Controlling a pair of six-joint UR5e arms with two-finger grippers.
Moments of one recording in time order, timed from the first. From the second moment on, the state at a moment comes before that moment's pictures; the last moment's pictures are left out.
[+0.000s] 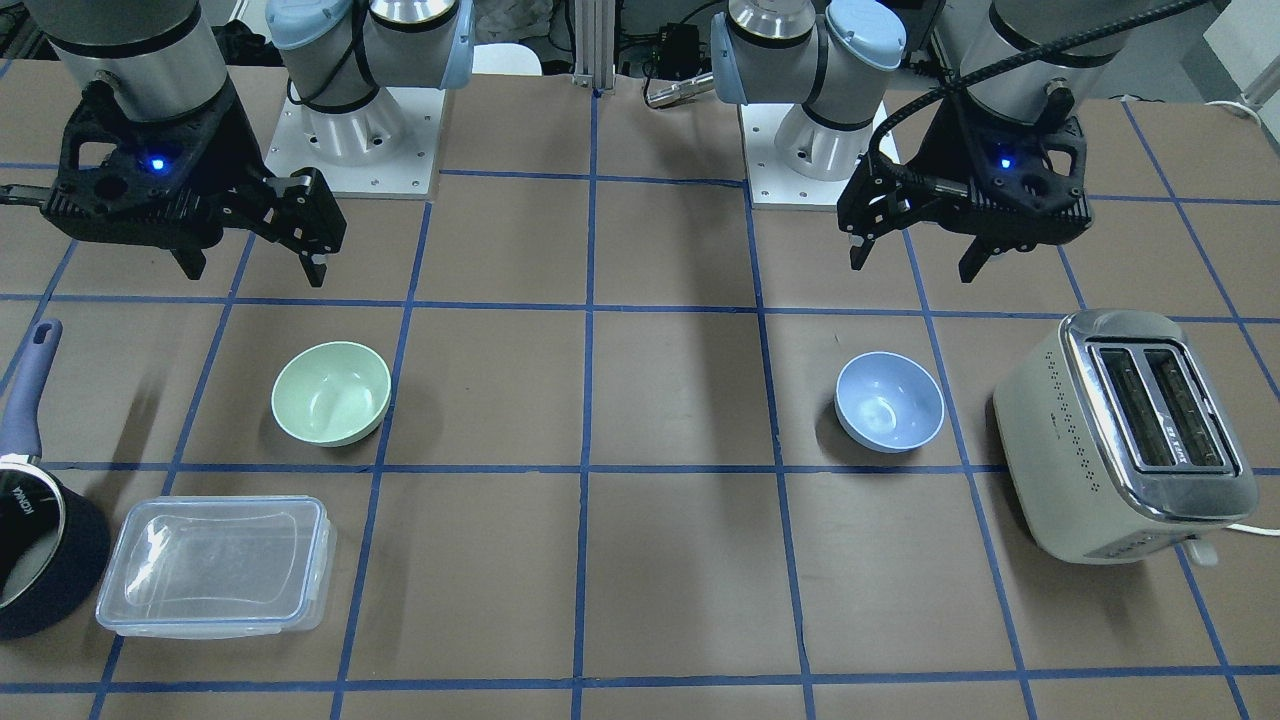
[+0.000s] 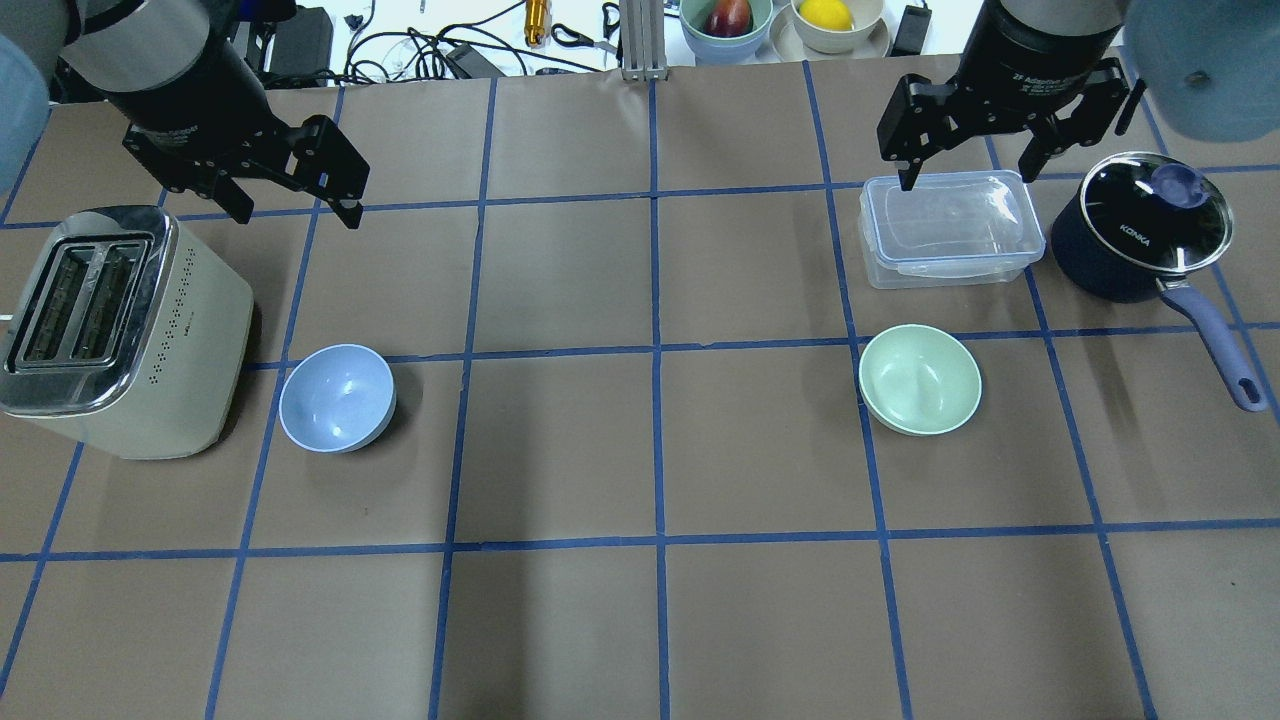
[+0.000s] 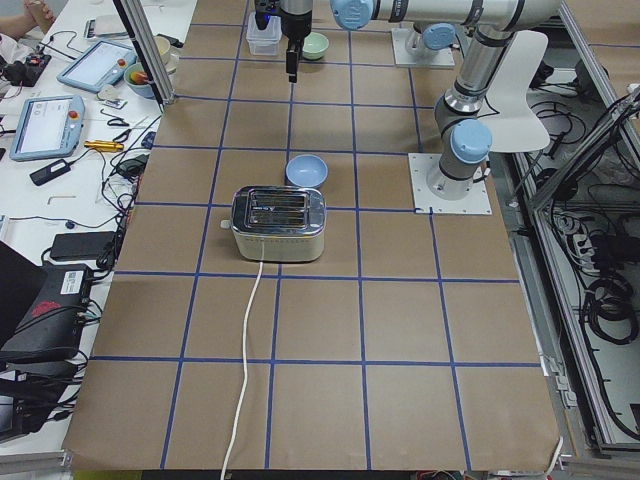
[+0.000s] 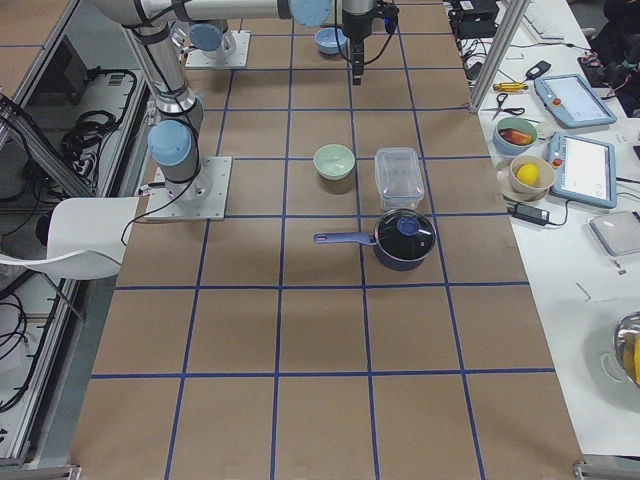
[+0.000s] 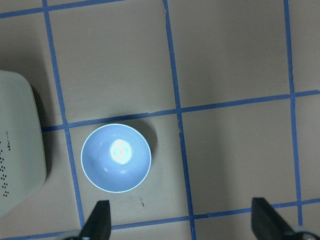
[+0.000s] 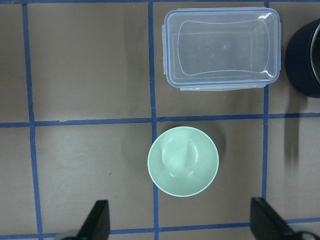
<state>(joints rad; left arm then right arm) -1.51 -1.57 -1.53 -1.57 1.56 0.17 1.57 -1.53 1.50 -1.61 -1.63 0.02</state>
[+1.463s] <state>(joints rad) -1.46 -1.75 -1.92 -1.13 1.56 0.13 1.57 -1.53 1.50 -1.61 -1.63 0.02</state>
